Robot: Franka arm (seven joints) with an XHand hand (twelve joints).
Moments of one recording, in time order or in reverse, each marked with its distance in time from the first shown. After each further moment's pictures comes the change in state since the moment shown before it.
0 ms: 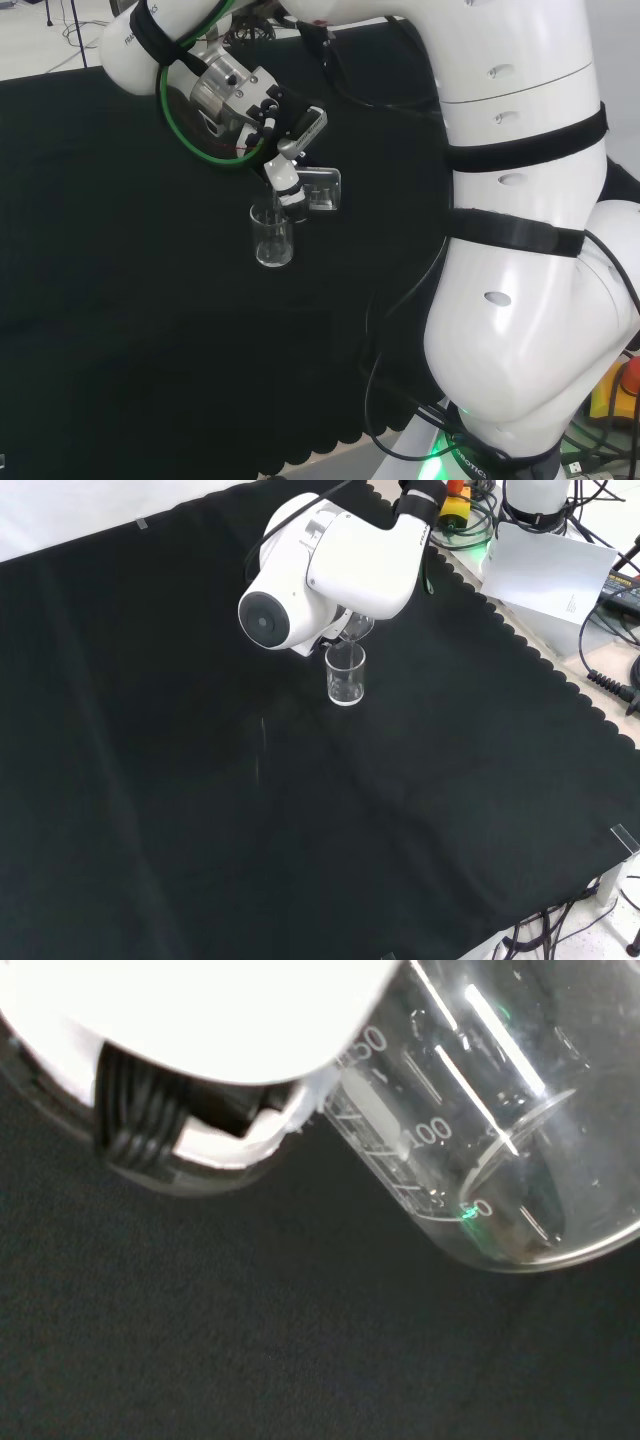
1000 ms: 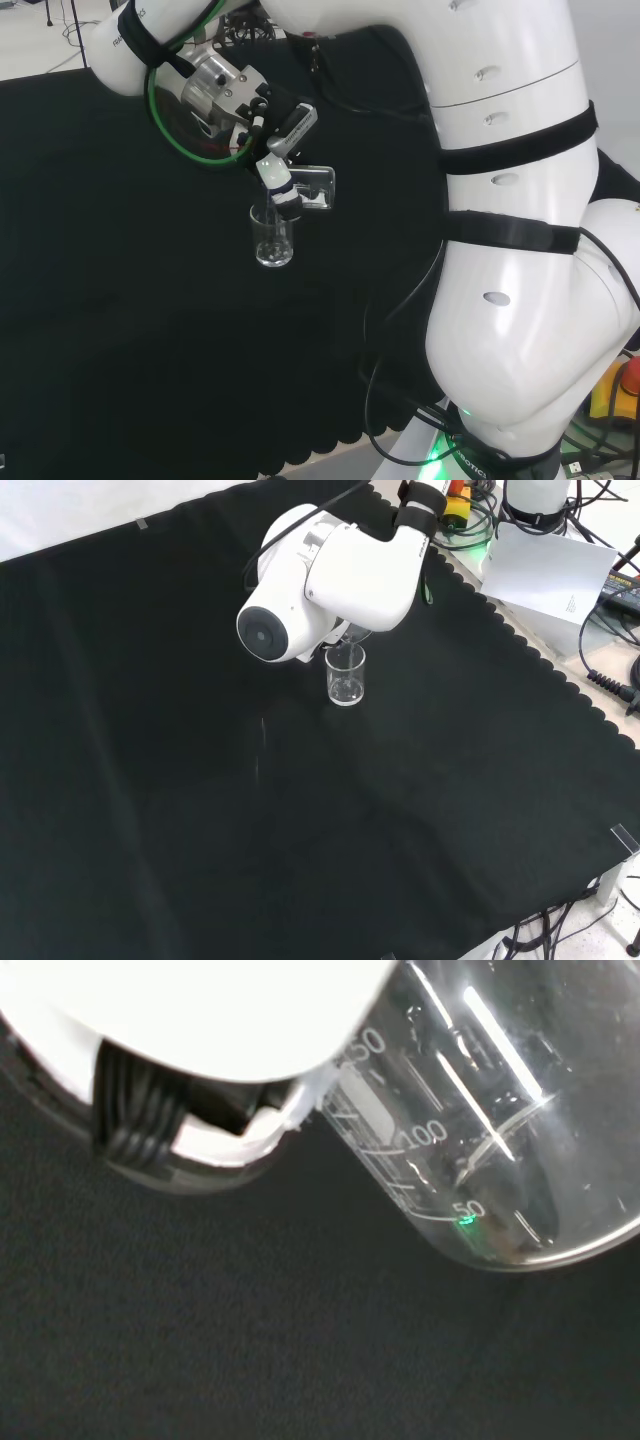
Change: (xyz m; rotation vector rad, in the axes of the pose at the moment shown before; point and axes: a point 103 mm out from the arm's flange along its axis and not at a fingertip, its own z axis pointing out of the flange) arm 0.006 -0.001 -0.010 0.042 -0.015 0.016
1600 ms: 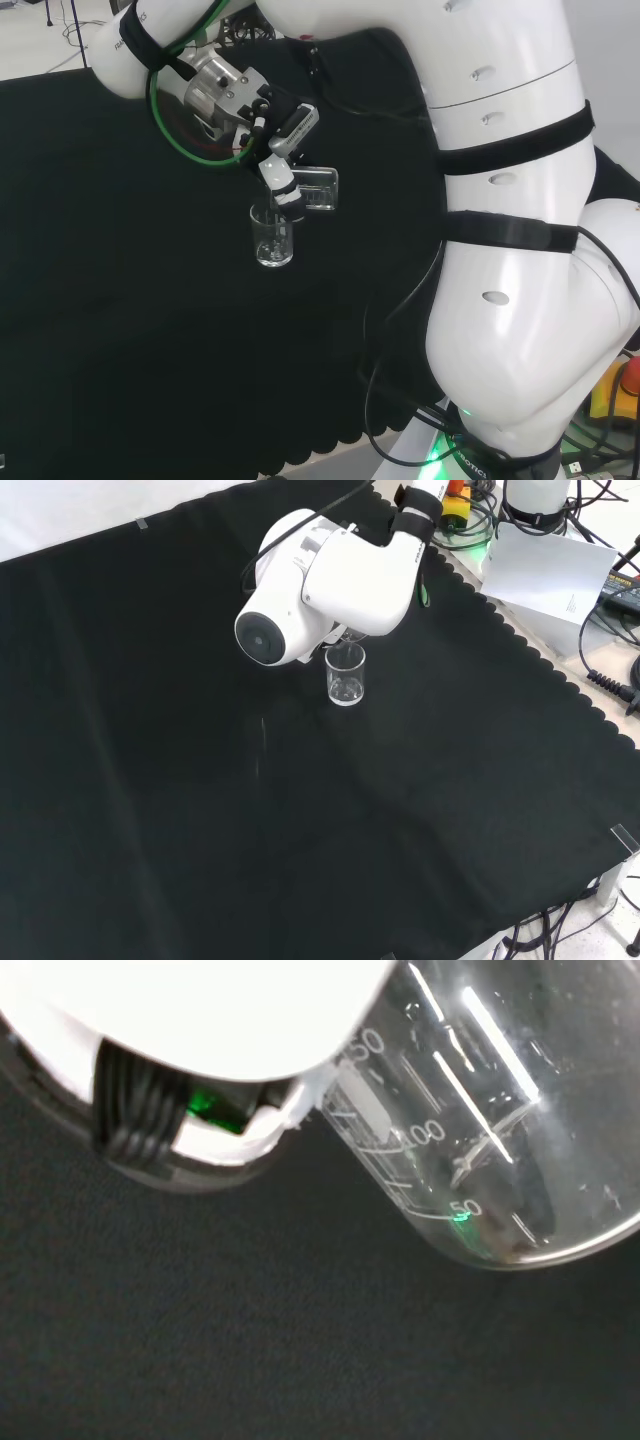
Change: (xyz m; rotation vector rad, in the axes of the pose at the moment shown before) arm -0.002 0.001 0.004 0.028 -0.006 0.003
